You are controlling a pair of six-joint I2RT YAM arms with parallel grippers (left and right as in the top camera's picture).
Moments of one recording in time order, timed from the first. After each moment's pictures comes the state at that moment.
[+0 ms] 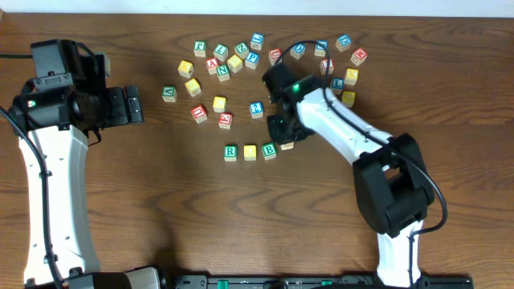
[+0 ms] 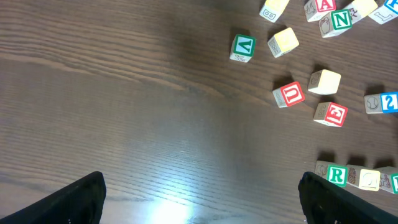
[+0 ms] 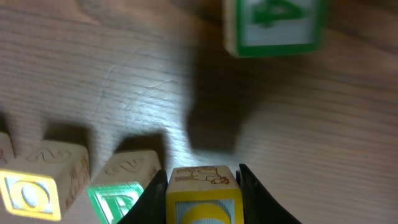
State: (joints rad) left arm 0.22 1.46 1.49 -1.10 0.07 0.04; right arm 0.55 2.11 1.60 -0.94 -0.02 0.33
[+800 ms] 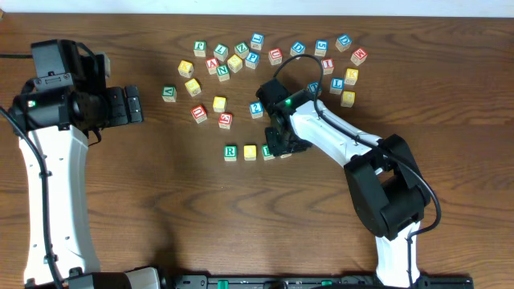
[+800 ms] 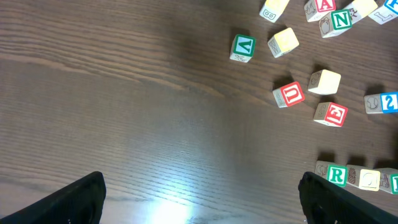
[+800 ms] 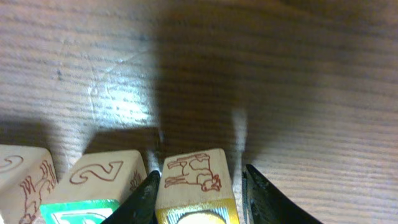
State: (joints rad) left arm 0.22 1.46 1.49 -1.10 0.07 0.04; right arm 0.59 2.11 1.51 -0.90 0.02 0.42
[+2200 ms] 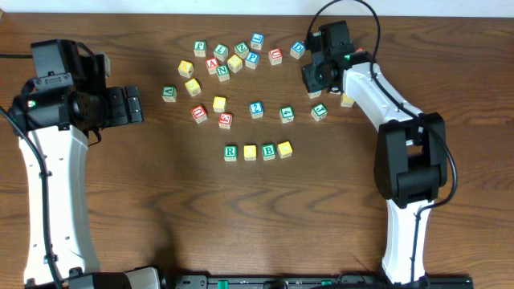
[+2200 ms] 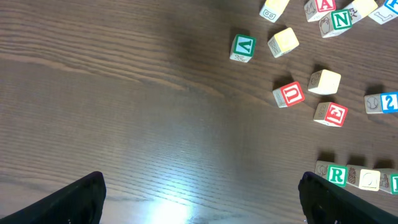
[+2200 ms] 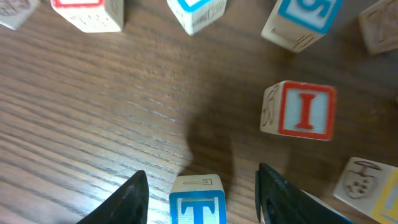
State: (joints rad) left arm 0.22 1.46 1.49 -1.10 0.07 0.04; right arm 0.25 2.25 1.76 -0.56 -0.05 -0.06
